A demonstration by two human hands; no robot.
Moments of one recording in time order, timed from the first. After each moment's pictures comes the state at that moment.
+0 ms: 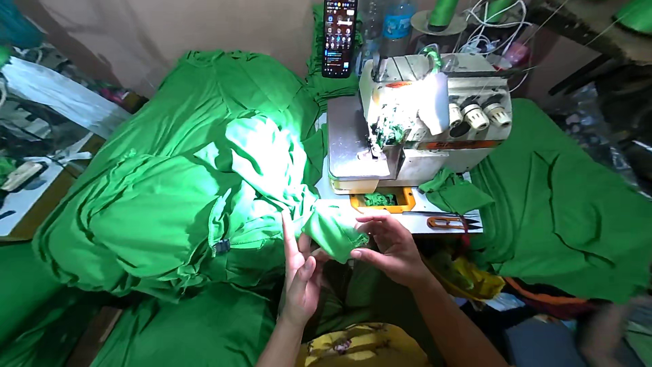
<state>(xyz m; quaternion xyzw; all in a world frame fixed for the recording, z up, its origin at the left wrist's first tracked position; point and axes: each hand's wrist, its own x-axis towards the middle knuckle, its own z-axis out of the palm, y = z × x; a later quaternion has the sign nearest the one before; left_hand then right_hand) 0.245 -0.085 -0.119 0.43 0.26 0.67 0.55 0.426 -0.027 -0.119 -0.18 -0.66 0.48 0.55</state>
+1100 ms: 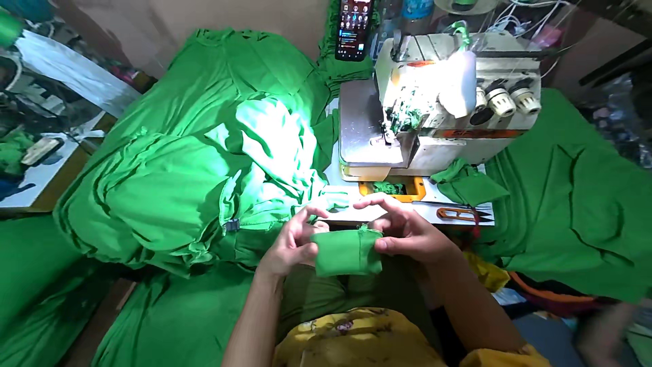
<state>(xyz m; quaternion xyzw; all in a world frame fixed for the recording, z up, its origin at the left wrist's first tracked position) 0.186 -0.055 -0.112 0.59 0.21 0.47 0.62 0.446 -0.009 -0.090 -0.07 -0.63 0.70 0.34</state>
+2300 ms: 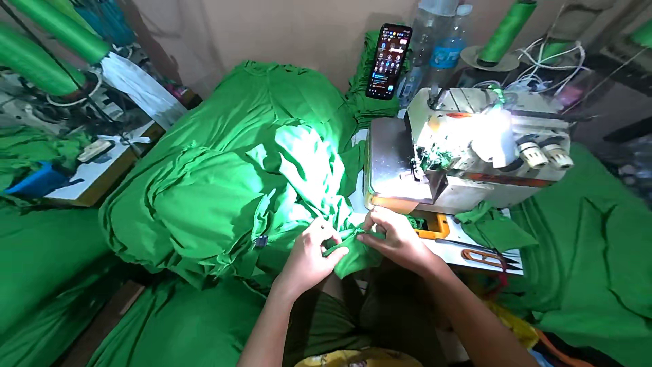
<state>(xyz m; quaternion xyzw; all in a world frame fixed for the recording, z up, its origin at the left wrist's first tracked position) 0.184 -0.050 -0.082 0.70 0.59 0.31 0.27 0.396 0.025 -0.088 -0.36 -0.82 0.34 0.28</state>
